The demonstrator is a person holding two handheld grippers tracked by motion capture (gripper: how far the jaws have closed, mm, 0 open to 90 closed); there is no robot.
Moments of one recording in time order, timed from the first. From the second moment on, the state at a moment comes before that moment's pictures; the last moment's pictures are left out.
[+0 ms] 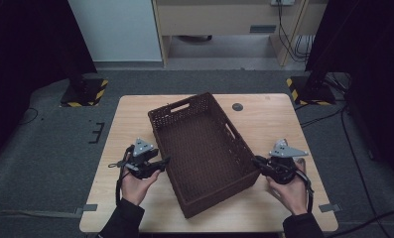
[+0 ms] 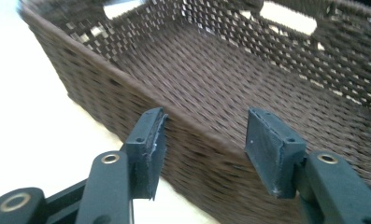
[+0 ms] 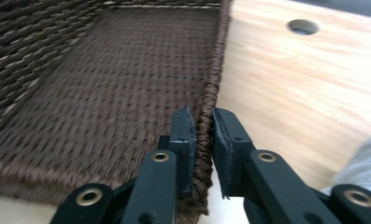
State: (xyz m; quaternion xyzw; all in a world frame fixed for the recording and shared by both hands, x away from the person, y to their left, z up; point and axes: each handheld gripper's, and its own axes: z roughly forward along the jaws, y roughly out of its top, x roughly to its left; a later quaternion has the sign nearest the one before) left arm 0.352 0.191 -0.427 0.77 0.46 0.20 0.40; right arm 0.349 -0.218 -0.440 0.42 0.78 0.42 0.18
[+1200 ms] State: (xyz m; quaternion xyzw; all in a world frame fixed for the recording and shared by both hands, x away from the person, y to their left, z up) left arm 0.370 0.198 -0.443 0.78 0.45 0.21 0.37; right arm 0.359 -0.179 -0.445 0.40 0.78 0.45 0.20
